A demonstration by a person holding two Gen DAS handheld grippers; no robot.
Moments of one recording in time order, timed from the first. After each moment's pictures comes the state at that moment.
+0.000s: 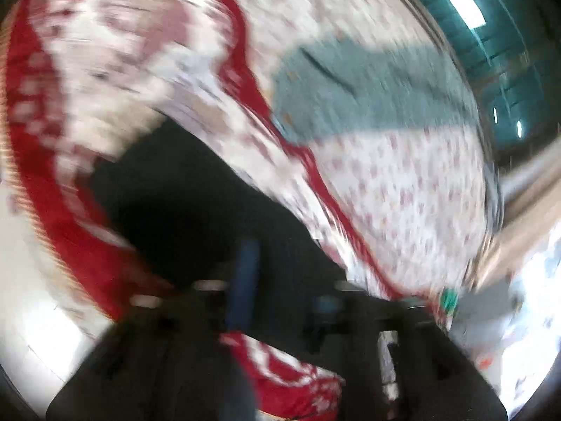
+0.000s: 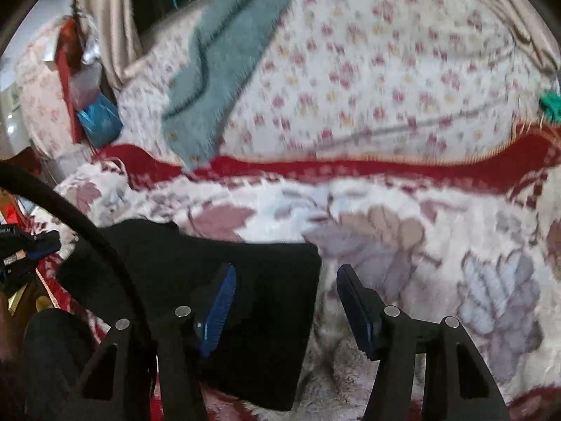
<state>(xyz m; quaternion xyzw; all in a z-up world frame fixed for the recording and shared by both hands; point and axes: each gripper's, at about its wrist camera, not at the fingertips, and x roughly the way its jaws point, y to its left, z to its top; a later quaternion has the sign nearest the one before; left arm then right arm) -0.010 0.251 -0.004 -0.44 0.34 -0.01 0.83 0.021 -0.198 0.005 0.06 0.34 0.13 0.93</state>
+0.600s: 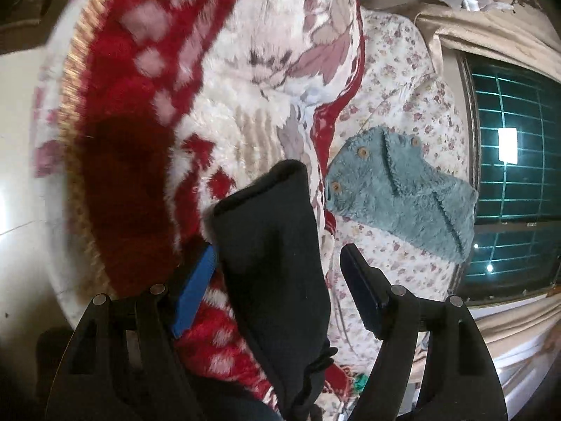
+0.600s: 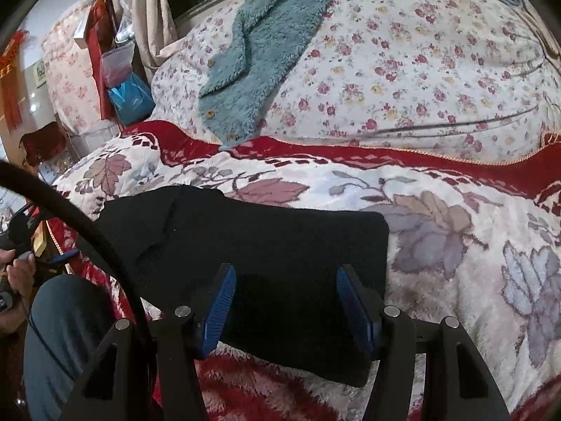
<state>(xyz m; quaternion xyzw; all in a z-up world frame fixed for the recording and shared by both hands) -0.020 0.346 -0.100 -0.66 0.30 0.02 0.69 0.011 -0.157 -0.017 0.04 0.37 0.17 0.91</state>
